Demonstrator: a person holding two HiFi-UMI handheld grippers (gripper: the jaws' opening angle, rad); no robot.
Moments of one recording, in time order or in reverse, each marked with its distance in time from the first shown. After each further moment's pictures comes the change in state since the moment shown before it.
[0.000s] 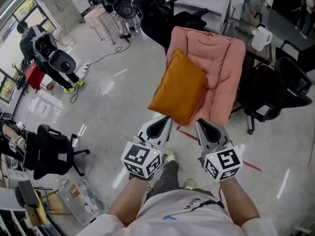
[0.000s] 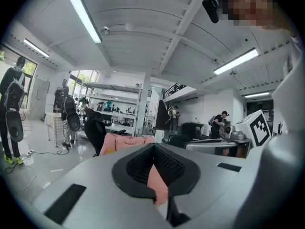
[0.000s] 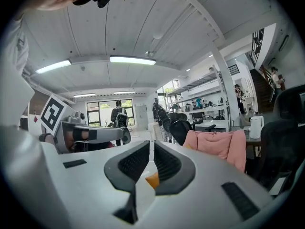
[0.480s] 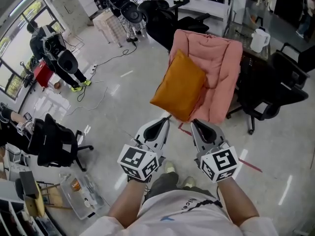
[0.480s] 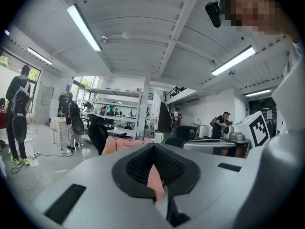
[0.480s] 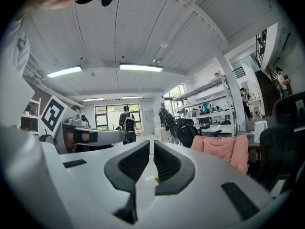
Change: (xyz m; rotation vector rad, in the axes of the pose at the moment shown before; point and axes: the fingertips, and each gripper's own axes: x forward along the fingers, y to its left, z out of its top) left arm -0.066 -0.076 0.010 0.020 -0.034 0.043; right arm -0.082 0.042 0.015 -0.027 -0.056 0.077
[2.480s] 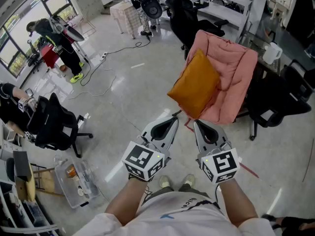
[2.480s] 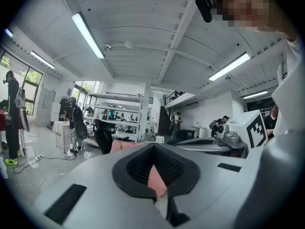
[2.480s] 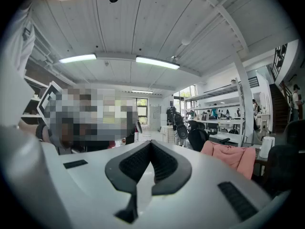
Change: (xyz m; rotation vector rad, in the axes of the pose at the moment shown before) left arm -0.115 0.030 0.014 0.004 -0.044 -0.007; right arm 0.020 0.132 0.005 -0.157 0.055 0.054
